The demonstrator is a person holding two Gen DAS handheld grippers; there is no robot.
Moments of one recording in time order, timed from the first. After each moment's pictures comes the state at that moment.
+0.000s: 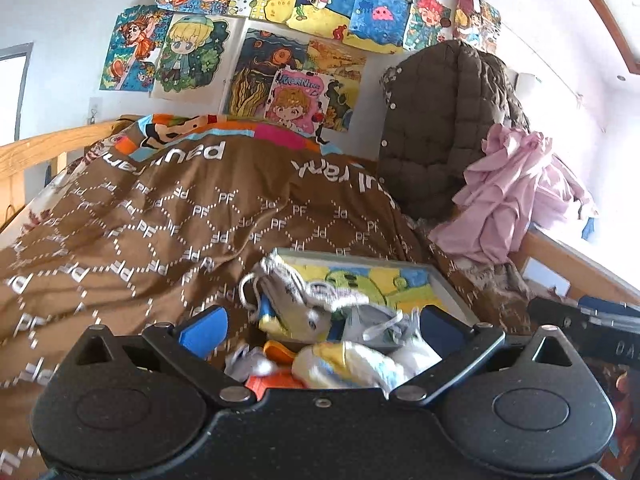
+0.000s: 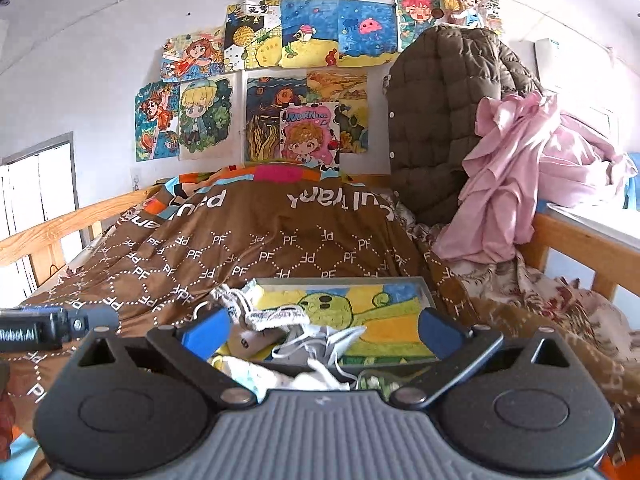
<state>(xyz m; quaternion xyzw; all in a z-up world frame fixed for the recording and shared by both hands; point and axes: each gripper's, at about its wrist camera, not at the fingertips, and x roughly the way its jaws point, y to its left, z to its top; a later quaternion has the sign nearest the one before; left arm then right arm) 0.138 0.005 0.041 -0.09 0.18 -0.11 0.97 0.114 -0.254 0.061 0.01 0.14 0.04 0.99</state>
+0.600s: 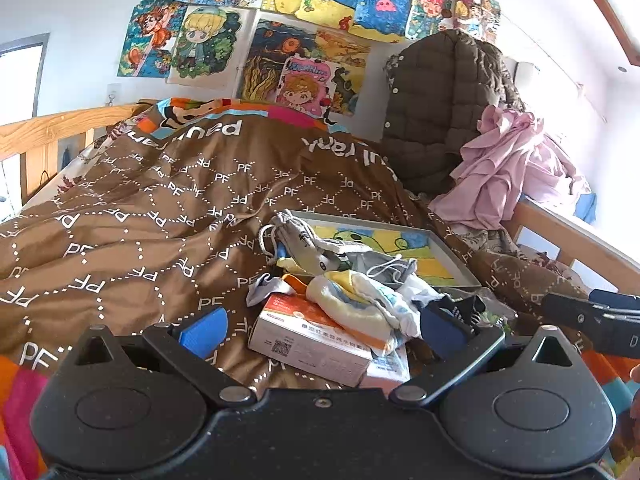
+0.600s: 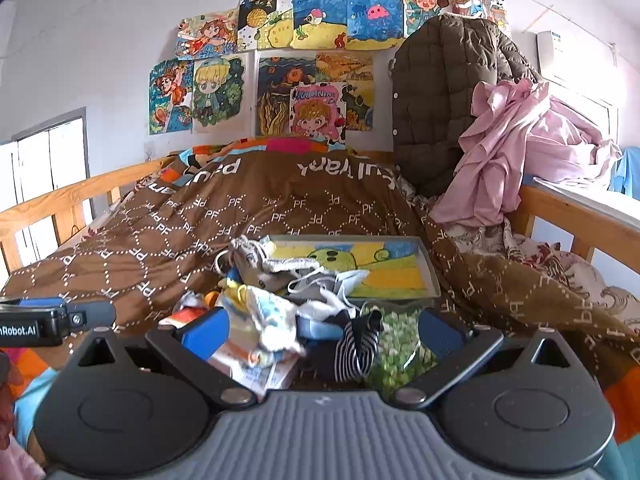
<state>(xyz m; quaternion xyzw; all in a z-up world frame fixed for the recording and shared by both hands) 0.053 0.017 0.011 -0.09 0.19 -0.11 0.97 0.031 -0.244 0.036 -0.01 0.17 0.04 0.98</state>
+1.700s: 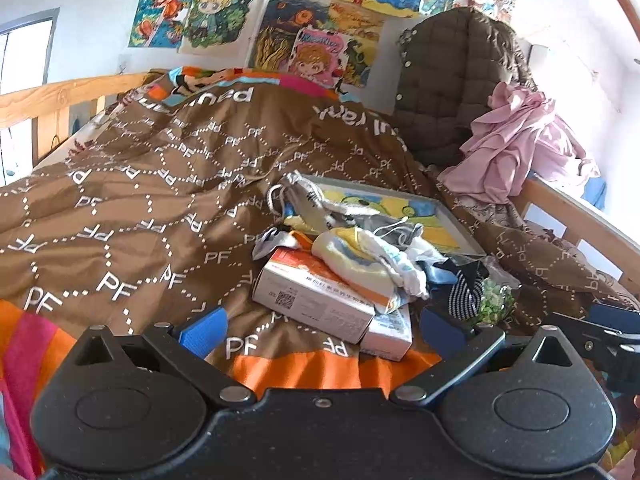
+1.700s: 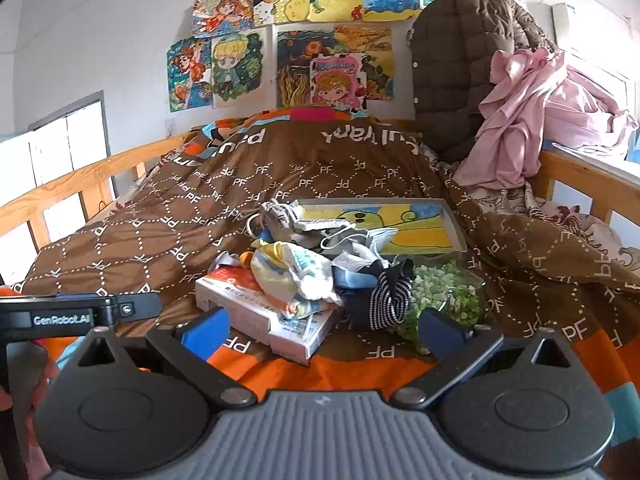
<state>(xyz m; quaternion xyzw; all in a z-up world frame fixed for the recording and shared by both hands) 0.043 0.013 -0.007 -0.10 0.24 -0.09 0.96 0.008 -0.228 0.022 0.00 0.22 0.08 0.97</state>
